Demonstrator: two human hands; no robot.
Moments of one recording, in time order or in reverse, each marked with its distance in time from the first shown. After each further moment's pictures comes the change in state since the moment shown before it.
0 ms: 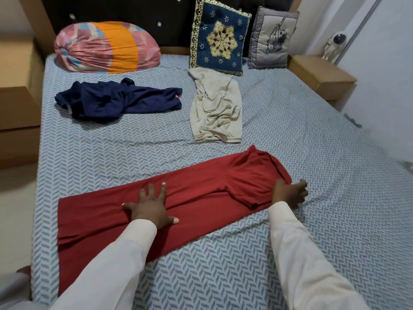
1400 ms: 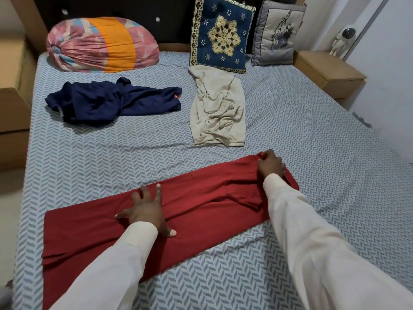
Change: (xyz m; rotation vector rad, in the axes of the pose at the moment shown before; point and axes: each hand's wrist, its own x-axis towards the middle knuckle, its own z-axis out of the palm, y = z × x) left_hand 0.017 0.014 -0.021 0.043 -0.079 -0.122; right_hand 0.045 -0.055 0.099 -0.401 -0.438 -0.451
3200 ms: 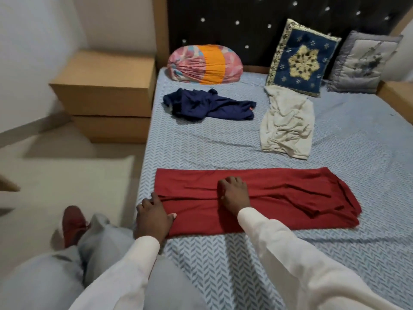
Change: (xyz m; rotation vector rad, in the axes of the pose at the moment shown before) left_hand -0.110 -0.169 0.096 -0.496 0.410 -0.338; right_hand -0.302 -0.126 0.074 -0.305 -0.314 -0.975
